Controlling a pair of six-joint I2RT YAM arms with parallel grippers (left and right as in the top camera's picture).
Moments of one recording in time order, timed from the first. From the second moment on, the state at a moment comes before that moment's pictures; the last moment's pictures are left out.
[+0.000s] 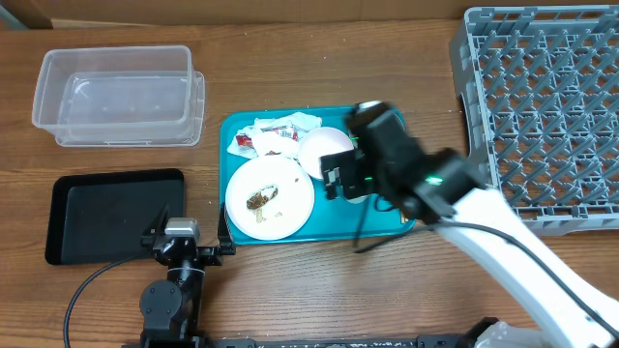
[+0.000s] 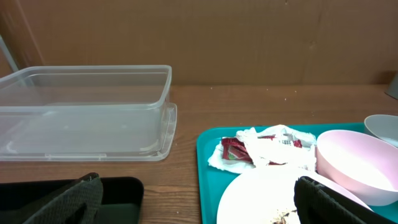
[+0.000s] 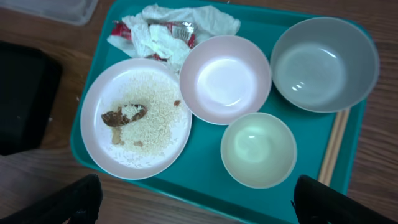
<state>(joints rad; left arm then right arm) -0.05 0.02 0.01 -0.08 -0.04 -0.02 0.69 1.47 1.37 -0.91 0.05 0.41</state>
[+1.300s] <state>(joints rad) -0.05 0.02 0.01 -0.08 -0.04 -0.02 0.72 1.84 1.37 -0.92 0.19 0.46</state>
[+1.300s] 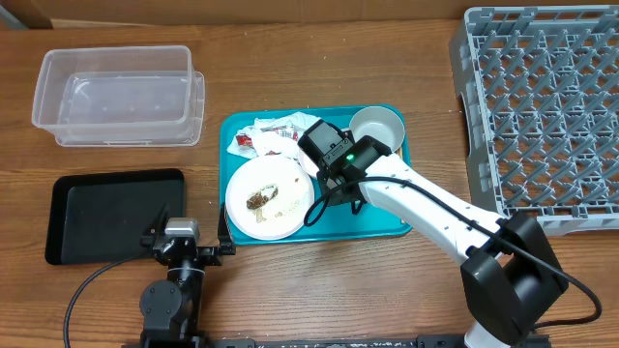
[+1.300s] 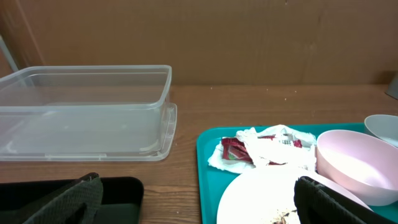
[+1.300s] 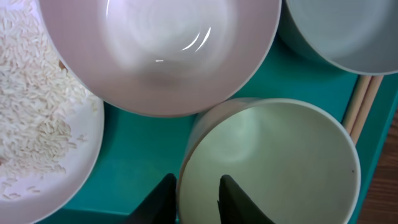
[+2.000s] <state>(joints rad) -0.05 0.02 0.01 -0.08 -0.04 -0.02 0.67 1.84 1.78 -1.25 0.21 0.46</state>
